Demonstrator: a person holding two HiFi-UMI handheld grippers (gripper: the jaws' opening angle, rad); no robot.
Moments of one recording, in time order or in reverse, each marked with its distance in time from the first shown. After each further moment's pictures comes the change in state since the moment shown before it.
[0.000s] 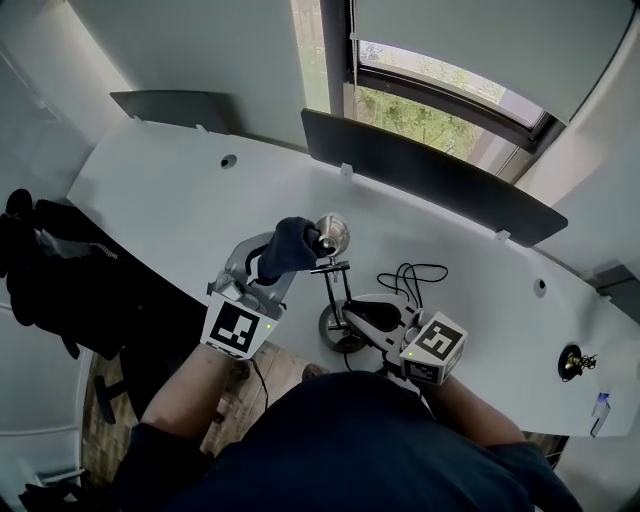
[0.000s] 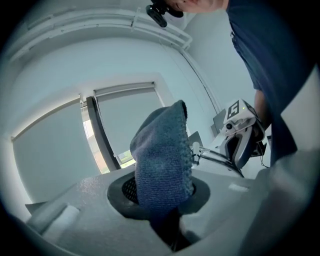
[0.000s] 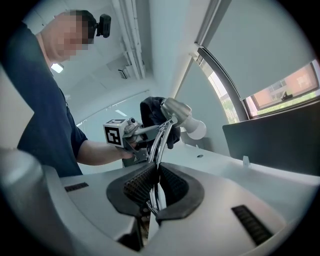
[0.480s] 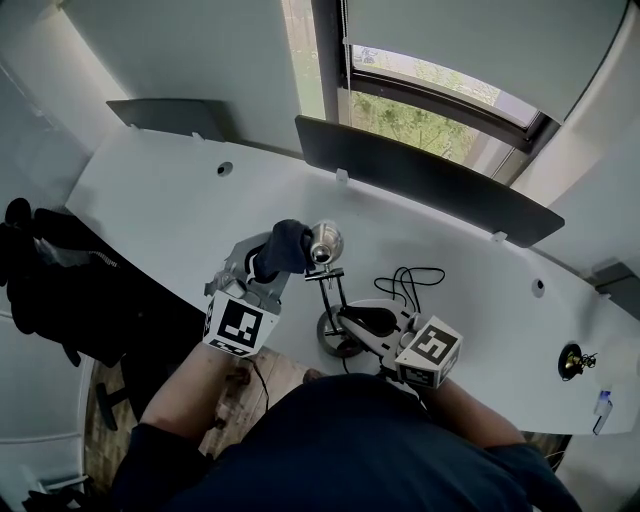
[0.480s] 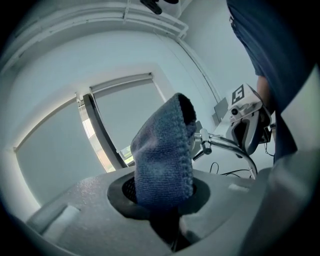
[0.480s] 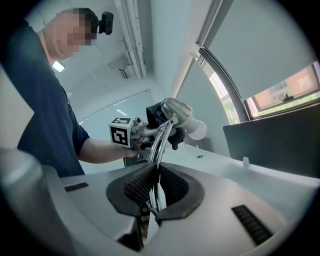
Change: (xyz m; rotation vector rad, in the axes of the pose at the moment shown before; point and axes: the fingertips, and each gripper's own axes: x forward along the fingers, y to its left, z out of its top) left arm 0.013 0.009 -0.018 0.076 0.102 0.022; right arm -0.001 -0.003 -0.006 -0.021 0.021 -0.009
